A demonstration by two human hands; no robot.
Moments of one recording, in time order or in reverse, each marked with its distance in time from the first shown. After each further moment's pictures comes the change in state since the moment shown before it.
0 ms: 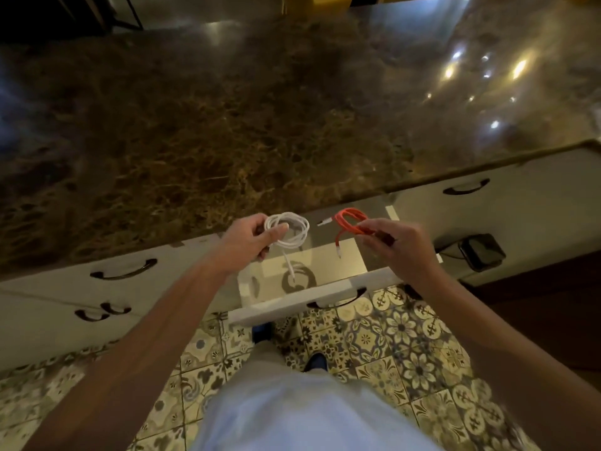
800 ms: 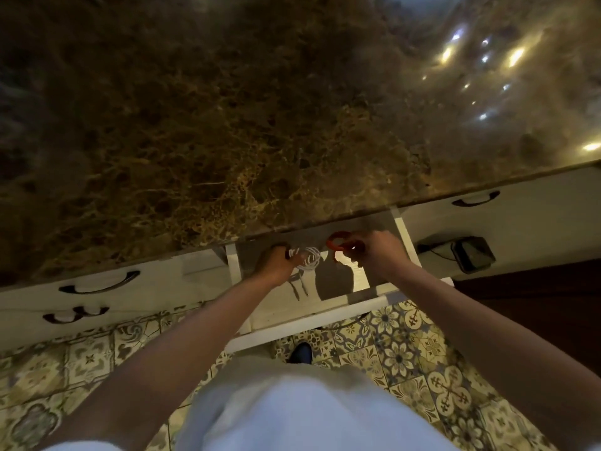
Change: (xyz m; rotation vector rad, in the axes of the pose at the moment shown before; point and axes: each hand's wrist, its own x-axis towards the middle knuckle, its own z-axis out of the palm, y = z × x) left_hand 0.102 -0.091 0.076 0.211 -0.032 -0.318; right_hand 0.066 0.035 0.062 -0.336 -0.544 0.422
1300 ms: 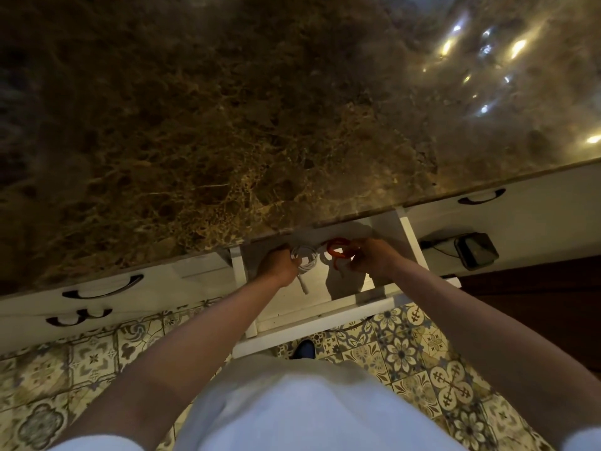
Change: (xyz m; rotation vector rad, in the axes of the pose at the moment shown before) left_hand 0.020 -0.011 0.007 0.293 -0.015 -0.030; right_hand 0.042 0.028 0.043 0.110 -0.346 0.222
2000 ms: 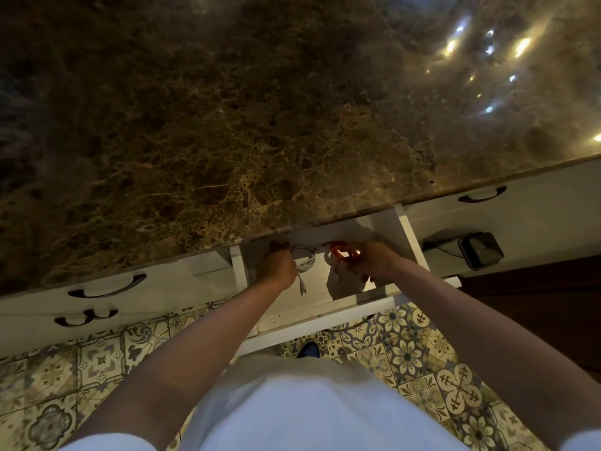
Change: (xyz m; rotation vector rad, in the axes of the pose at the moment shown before) left_hand -0.012 0.003 -0.002 0.284 0.095 -0.001; right_hand -0.036 -0.016 -0.006 0.076 -0.028 -0.008
